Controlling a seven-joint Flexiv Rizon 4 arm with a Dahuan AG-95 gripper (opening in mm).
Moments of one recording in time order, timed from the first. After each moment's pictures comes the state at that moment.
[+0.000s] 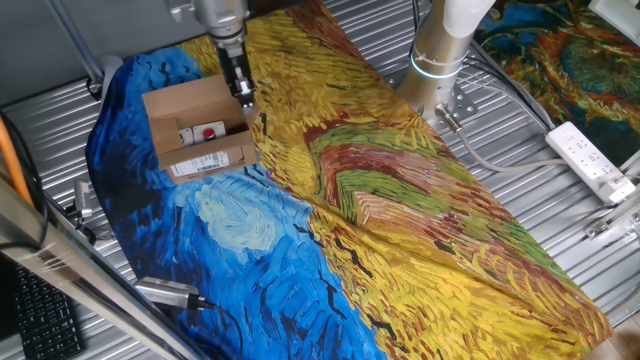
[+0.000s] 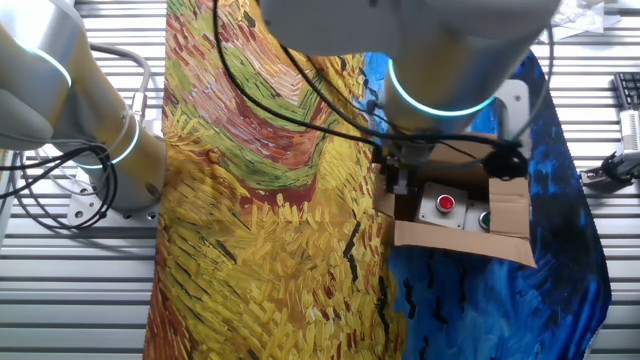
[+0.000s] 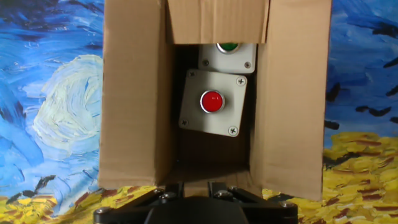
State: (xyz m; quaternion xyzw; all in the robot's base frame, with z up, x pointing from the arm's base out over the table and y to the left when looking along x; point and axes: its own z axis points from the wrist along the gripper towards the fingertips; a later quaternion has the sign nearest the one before) arm 0.464 -0.074 0.173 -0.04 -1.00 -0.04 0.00
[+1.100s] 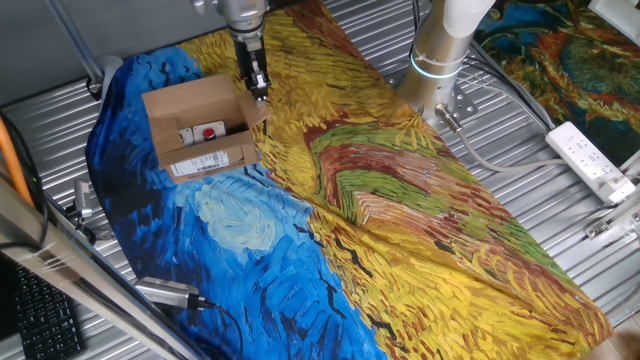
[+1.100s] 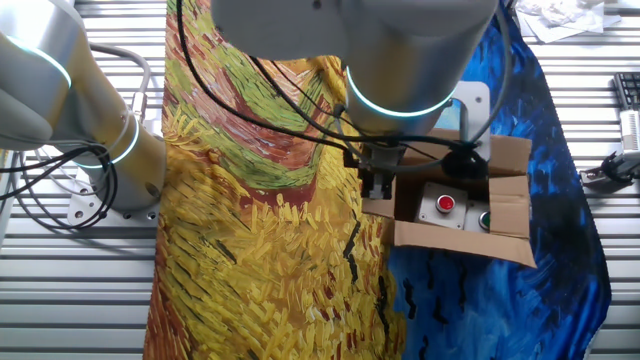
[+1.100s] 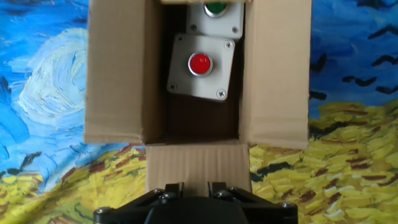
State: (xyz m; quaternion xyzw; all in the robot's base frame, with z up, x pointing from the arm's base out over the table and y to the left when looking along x) arm 0.438 -0.083 0.168 -0.05 -1.00 -0.03 -0.01
